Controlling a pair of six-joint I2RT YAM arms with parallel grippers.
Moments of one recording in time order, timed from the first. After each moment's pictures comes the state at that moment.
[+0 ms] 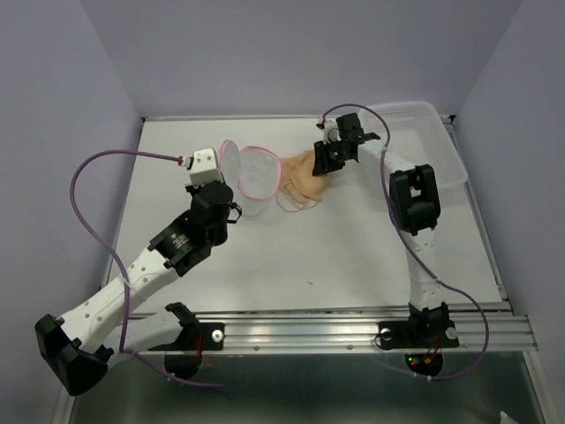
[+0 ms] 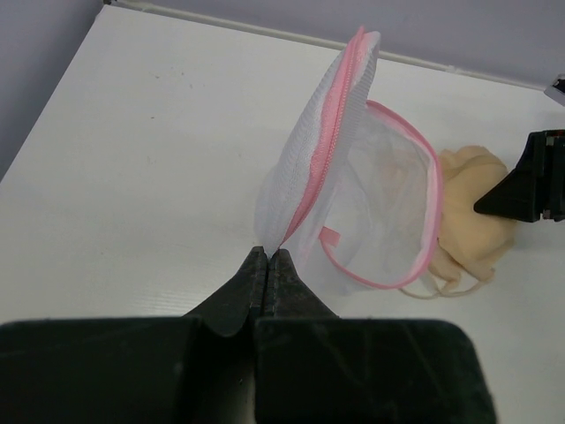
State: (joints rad) left arm -0.75 0.94 0.91 -0.32 -0.86 -0.40; right arm 0.30 2.38 1.97 -0.52 -0.43 -0.03
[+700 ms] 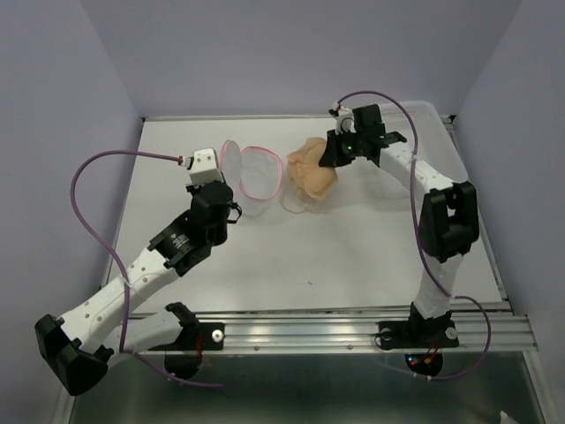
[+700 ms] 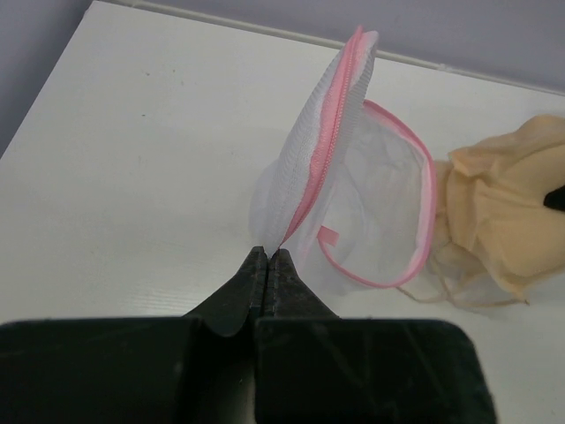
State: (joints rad) left arm -0.75 0.93 0.91 -0.32 -0.84 -0.41; right arm 0.31 2.03 1.66 -0.44 -0.51 0.06
